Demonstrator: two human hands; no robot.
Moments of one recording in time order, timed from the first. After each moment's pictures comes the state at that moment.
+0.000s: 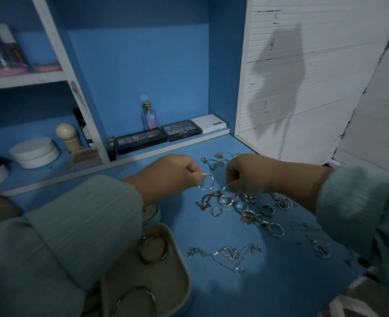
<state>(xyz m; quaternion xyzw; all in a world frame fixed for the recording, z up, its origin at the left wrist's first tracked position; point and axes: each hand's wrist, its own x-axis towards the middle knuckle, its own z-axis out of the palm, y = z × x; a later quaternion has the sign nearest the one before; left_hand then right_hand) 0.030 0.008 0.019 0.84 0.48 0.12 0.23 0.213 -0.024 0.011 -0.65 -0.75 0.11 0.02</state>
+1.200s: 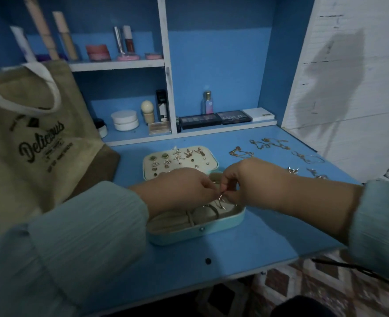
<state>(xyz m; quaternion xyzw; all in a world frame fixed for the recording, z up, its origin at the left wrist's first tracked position) -0.061 -0.127 0.028 0.79 0.58 -0.01 0.20 0.095 -0.133 0.023 -0.53 -0.83 0.11 0.11</state>
